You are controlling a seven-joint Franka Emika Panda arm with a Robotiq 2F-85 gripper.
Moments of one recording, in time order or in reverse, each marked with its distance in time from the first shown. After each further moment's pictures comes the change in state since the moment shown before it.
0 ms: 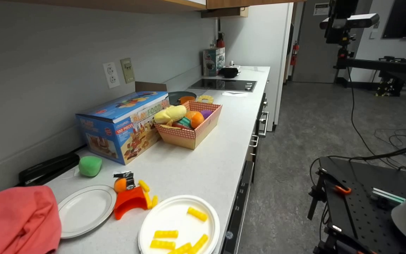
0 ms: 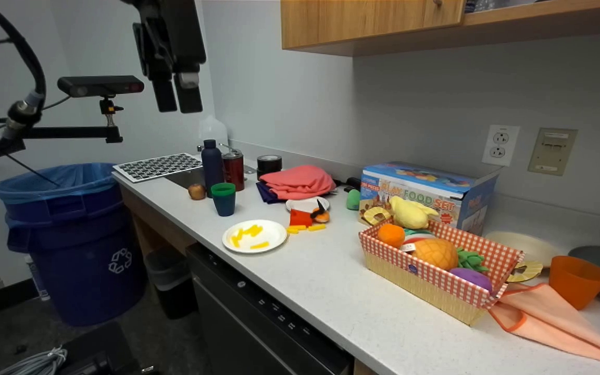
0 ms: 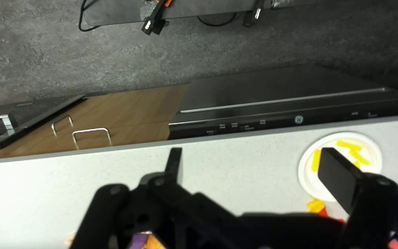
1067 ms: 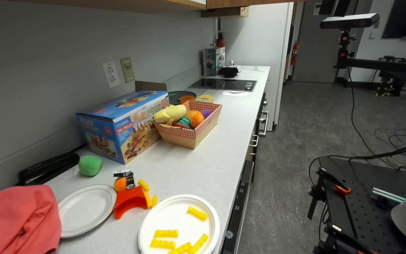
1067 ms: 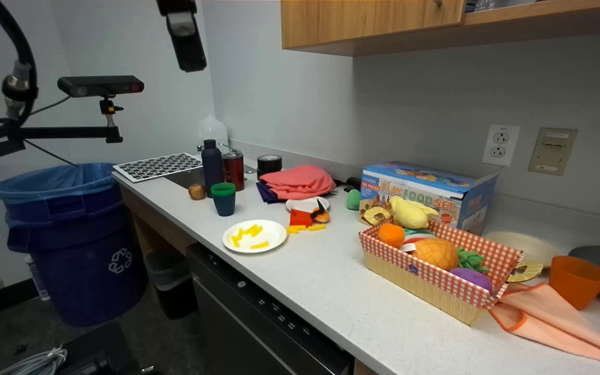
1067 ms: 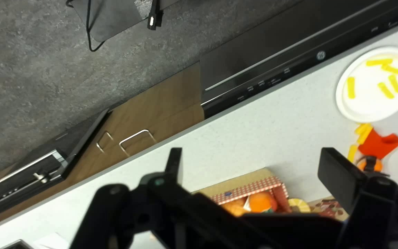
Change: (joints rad) arm -0.153 -0.042 -0.060 0.061 -0.001 0.002 0.166
